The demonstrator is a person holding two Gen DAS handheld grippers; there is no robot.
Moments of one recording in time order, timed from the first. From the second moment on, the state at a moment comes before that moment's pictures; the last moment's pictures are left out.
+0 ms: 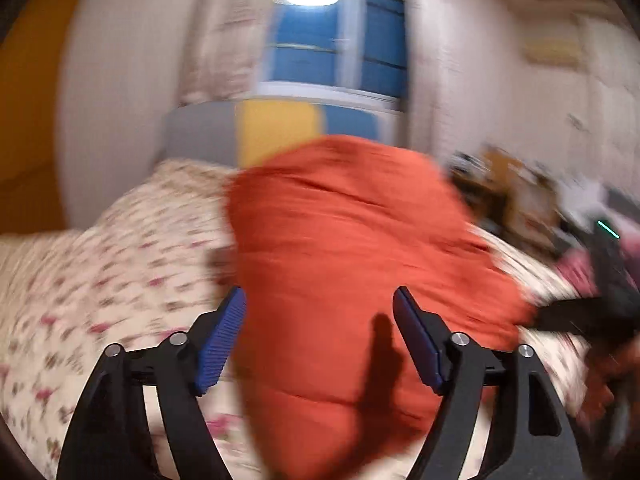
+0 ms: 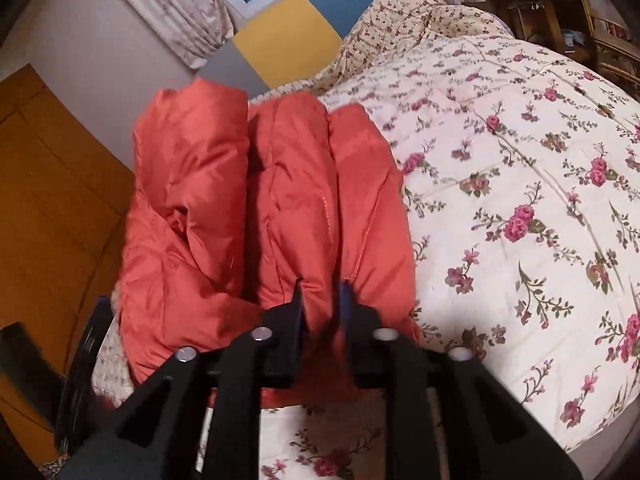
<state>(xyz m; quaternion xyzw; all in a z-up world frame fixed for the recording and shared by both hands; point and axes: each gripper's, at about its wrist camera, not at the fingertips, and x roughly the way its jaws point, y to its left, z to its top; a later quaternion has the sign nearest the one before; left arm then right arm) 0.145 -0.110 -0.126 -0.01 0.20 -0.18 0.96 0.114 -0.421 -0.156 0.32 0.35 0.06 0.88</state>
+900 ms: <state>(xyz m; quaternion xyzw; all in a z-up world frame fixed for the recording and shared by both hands) 0.221 -0.177 -0.116 -0.03 0.28 -0.18 0.94 0.183 -0.435 -0.115 0.28 0.31 0.05 0.91</state>
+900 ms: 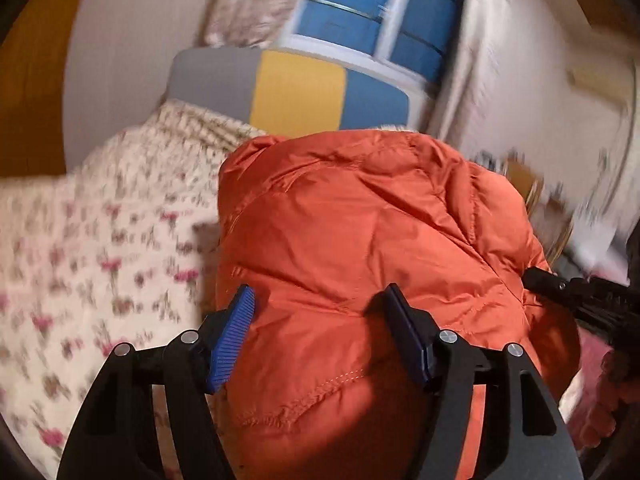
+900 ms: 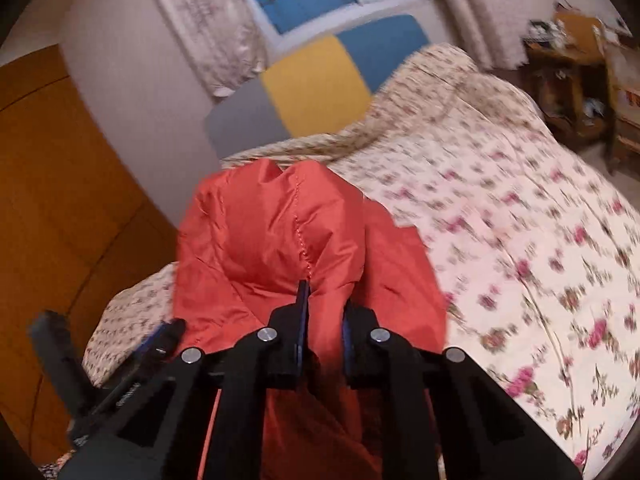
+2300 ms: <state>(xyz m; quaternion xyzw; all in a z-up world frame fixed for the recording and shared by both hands) 0.279 -0.236 -0.126 0.02 0.34 -0.16 0.93 0.292 -0.430 -0.139 0.16 0.32 0.01 0.93</state>
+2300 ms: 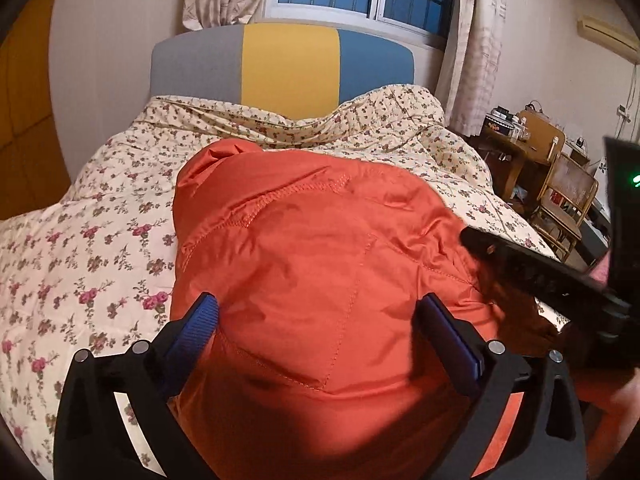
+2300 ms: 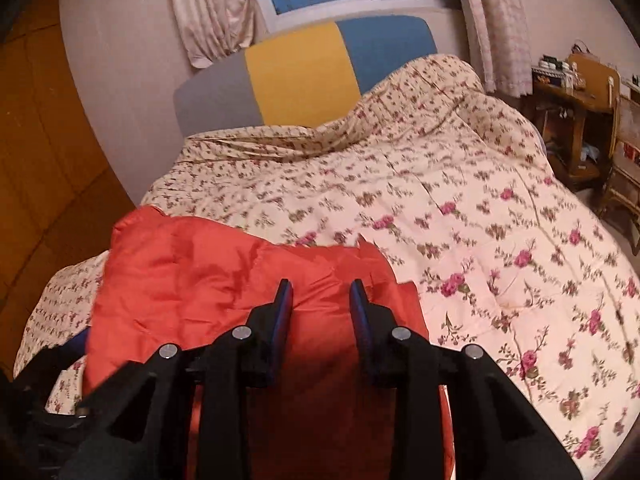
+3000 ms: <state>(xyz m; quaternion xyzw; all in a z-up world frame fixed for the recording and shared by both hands) 0.277 -0.245 -0.142 0.03 0.30 -0.16 0.94 0.304 -0.440 -0.189 0.18 0.34 -0.02 0.92</state>
